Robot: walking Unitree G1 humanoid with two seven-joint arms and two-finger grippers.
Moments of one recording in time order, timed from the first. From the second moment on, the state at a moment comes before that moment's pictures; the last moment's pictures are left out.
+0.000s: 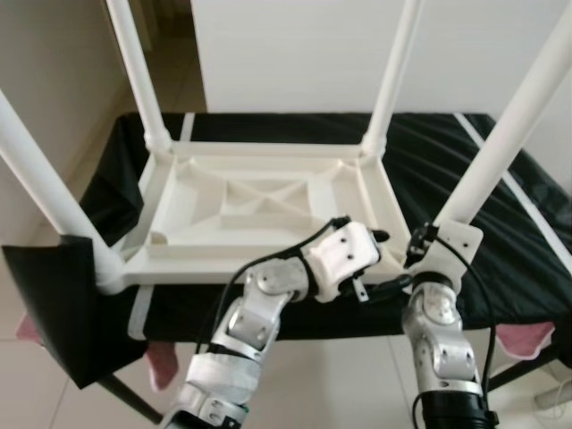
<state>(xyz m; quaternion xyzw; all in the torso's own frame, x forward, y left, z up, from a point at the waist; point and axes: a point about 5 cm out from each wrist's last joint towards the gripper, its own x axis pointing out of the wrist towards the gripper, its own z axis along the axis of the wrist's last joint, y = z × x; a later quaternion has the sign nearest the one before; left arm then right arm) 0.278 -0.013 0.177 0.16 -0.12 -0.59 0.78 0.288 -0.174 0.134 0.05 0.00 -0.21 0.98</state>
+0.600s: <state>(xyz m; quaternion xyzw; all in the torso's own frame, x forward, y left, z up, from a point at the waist) 0.277 -0.011 0.179 0.18 -0.14 -0.59 0.77 0.279 -0.178 0.124 0.05 -0.01 -0.17 0.99</state>
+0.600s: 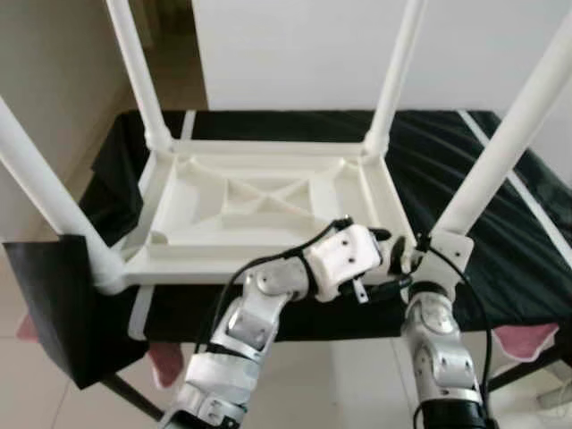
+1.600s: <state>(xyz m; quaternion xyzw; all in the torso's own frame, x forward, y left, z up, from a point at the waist) 0.277 0.013 0.166 0.11 -0.09 -0.58 0.80 0.279 -0.212 0.134 -0.03 -0.06 0.05 1.00</state>
